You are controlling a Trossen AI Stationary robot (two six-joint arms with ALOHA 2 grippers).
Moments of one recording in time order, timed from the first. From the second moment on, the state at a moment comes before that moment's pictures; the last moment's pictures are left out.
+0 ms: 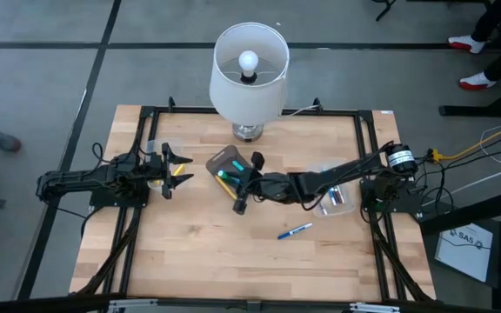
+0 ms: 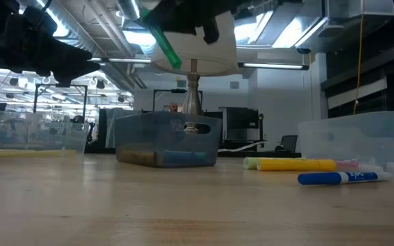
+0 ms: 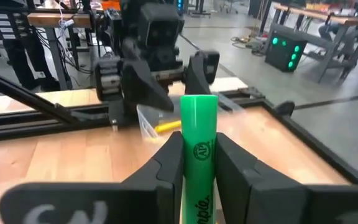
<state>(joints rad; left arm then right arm) 0.13 0.01 0.01 0.01 -0.06 -0.05 0.20 1.79 1.26 0.36 0.53 0.04</state>
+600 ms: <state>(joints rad) 0.13 0.01 0.01 0.01 -0.06 -0.05 0.17 1.79 1.30 0.18 0.67 0.13</state>
